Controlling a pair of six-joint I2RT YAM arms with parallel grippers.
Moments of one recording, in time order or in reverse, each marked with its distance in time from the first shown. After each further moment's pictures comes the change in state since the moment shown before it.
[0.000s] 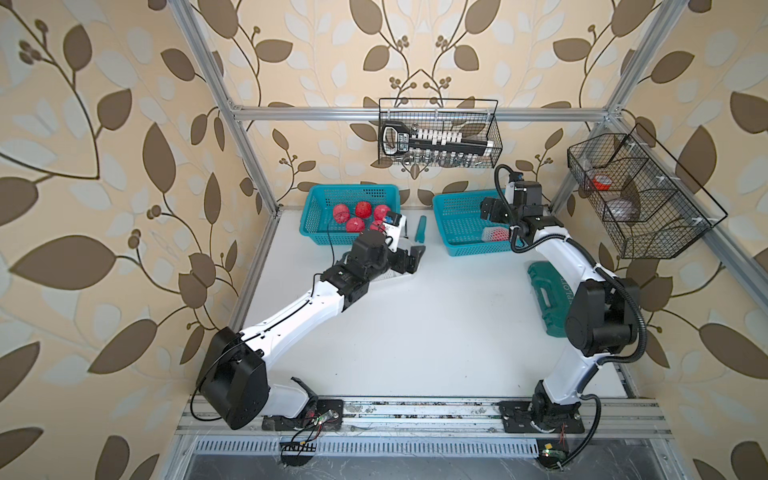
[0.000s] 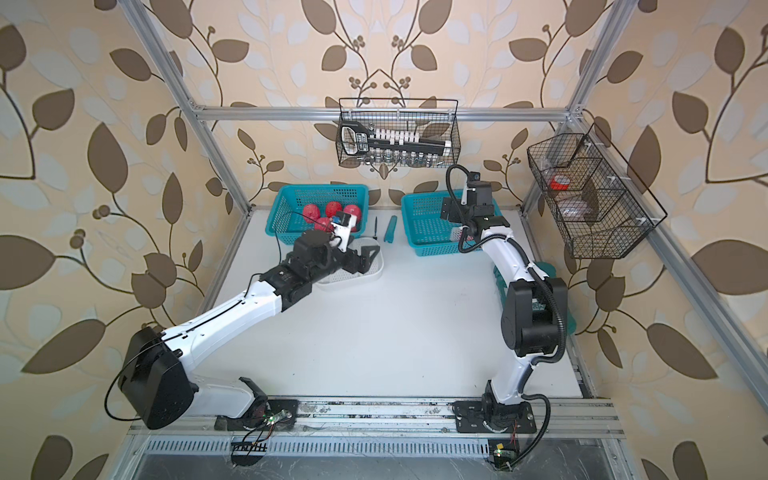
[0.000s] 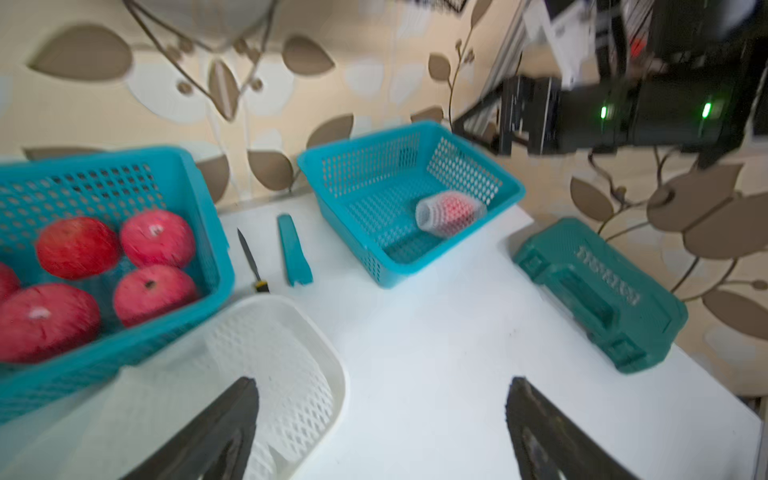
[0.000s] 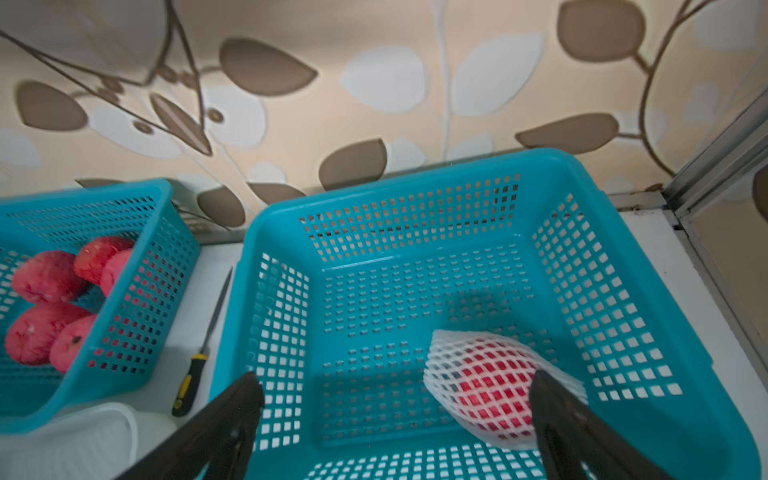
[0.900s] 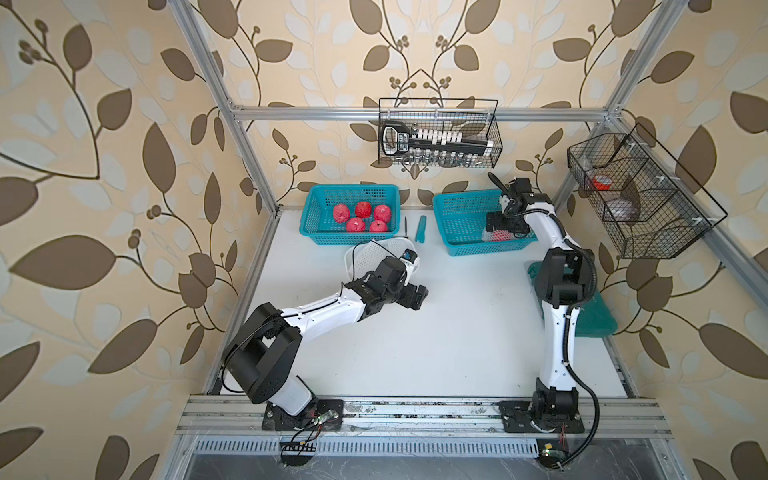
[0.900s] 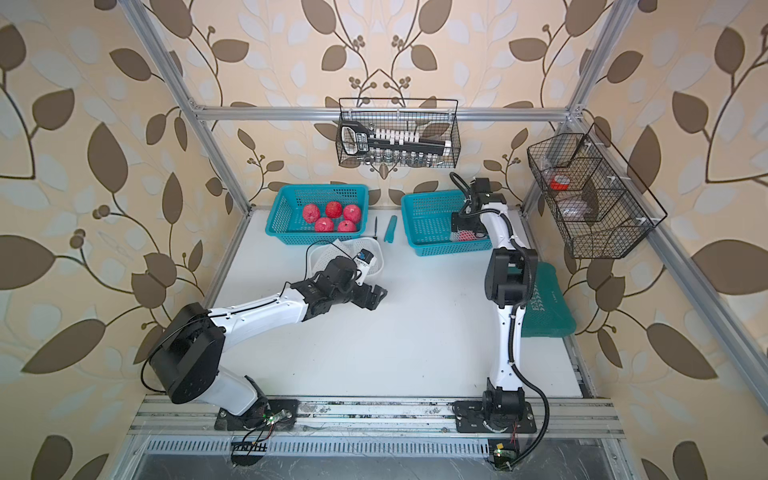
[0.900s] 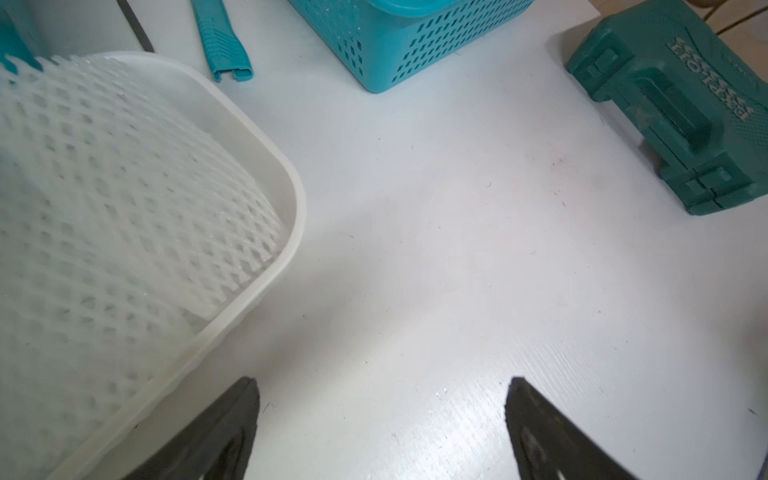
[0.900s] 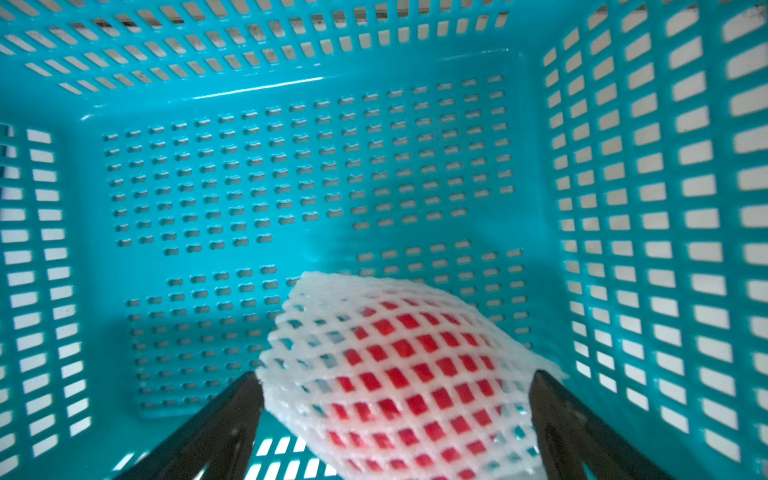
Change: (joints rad) left arm -0.056 0.145 -0.098 -0.077 0.026 -0.004; right arm -0.100 0.551 0.668 -0.636 -0.023 -0.148
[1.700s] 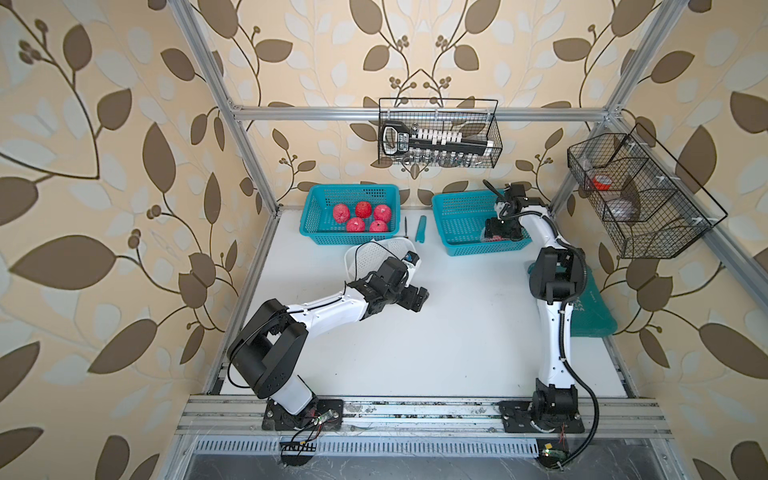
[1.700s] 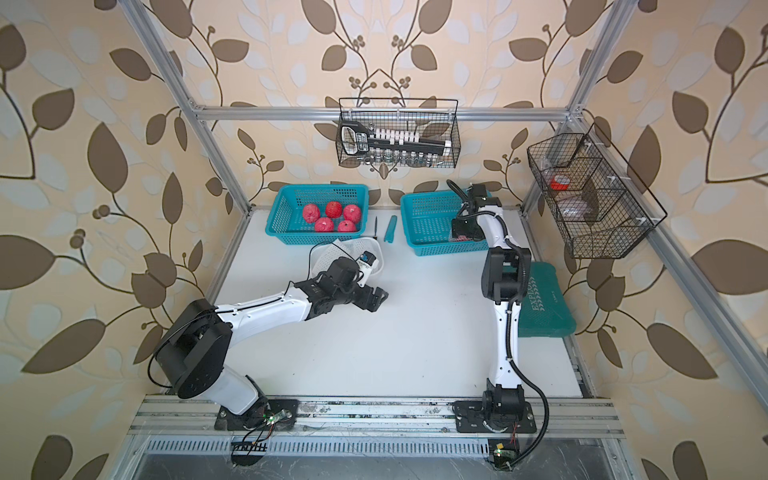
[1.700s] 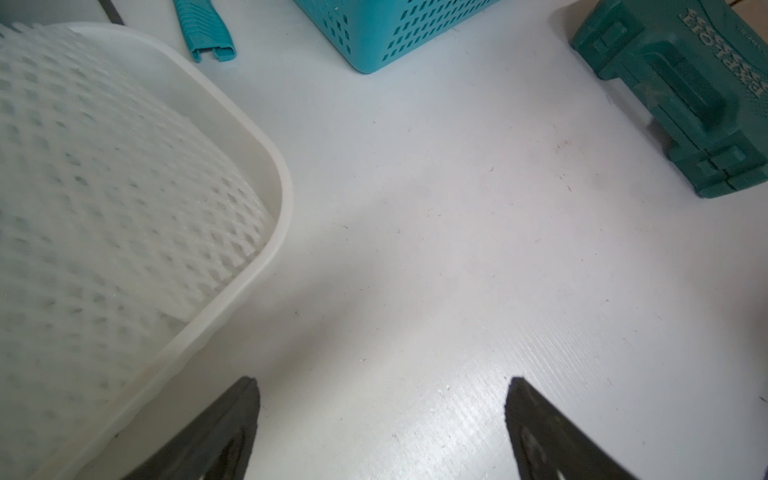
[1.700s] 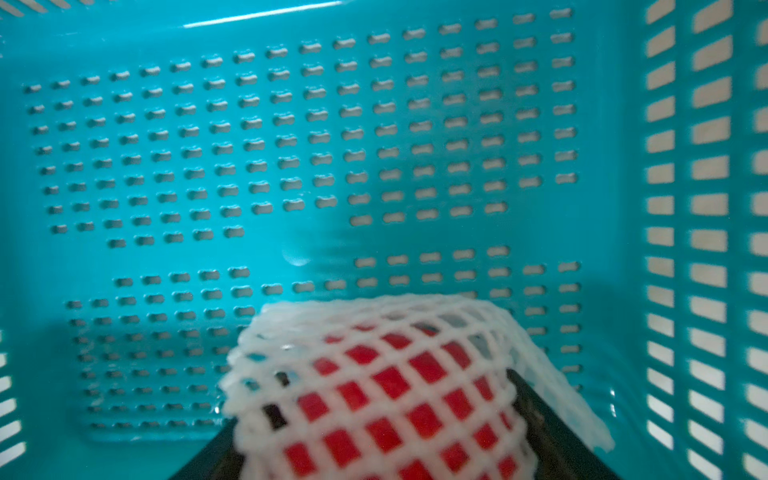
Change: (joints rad) left arm 0.000 0.028 0.005 0.001 0.012 0.015; right arm 0.000 0.104 0.064 -0.030 -0.045 -0.018
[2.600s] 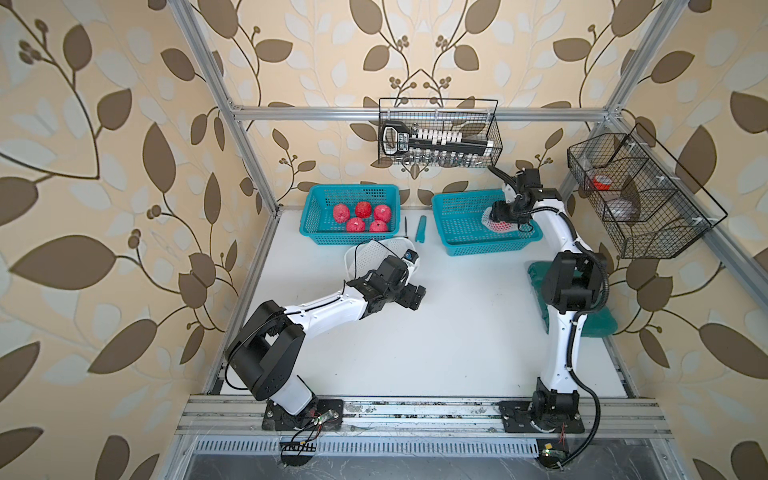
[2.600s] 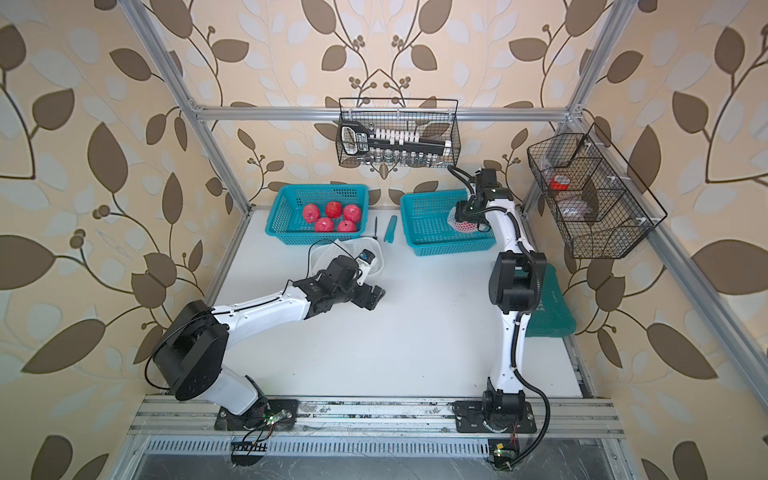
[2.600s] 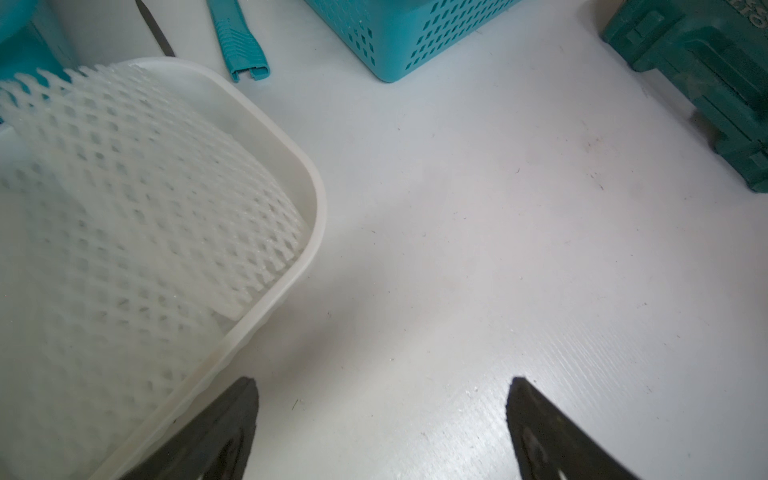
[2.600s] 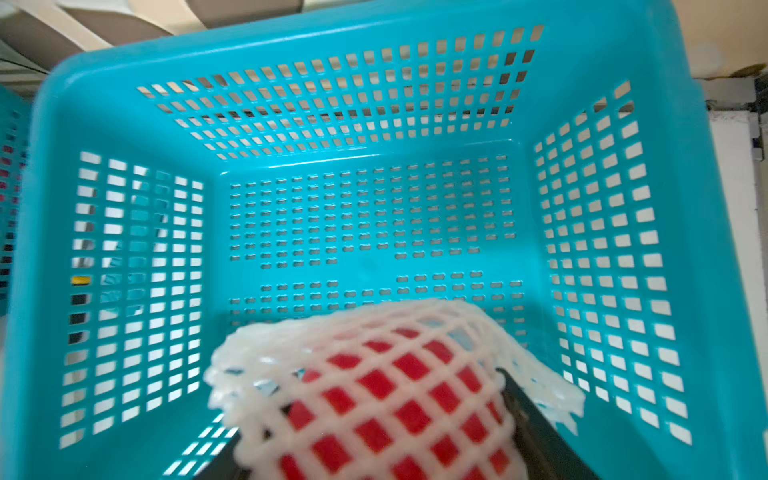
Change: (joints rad) left arm 0.000 -0.022 0.019 -0.040 -0.080 0.050; right arm 0.000 -0.261 -0.144 0.108 -0.064 0.029
